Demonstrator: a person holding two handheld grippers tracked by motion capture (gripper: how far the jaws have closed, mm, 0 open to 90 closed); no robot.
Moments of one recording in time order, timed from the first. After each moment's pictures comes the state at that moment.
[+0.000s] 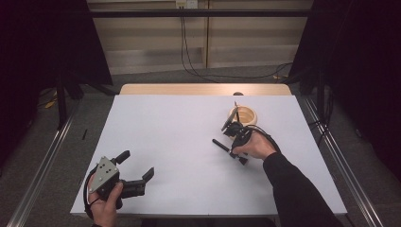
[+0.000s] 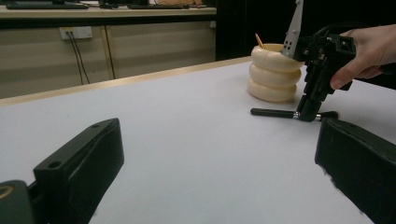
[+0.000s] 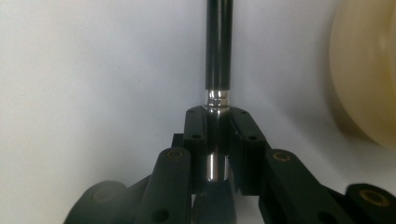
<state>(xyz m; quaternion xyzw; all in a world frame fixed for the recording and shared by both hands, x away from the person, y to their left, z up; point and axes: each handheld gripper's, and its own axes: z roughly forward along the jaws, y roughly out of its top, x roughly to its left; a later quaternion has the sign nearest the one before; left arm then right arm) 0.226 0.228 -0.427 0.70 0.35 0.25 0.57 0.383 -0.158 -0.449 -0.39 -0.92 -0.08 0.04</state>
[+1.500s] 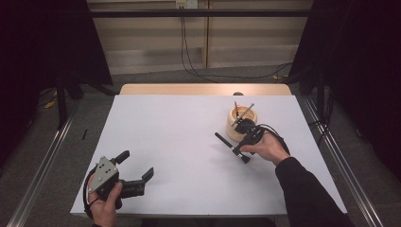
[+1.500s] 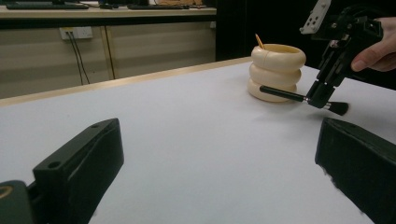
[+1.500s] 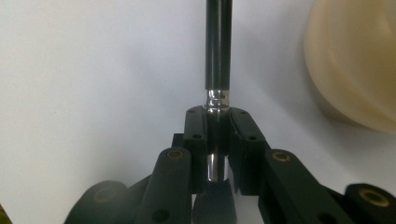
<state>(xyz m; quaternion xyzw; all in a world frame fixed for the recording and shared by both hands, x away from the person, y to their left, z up) 0.225 0.229 -0.427 0.70 0.35 0.26 0.56 0.364 -0.187 -0.424 -0.40 -0.90 -0.18 0.04</state>
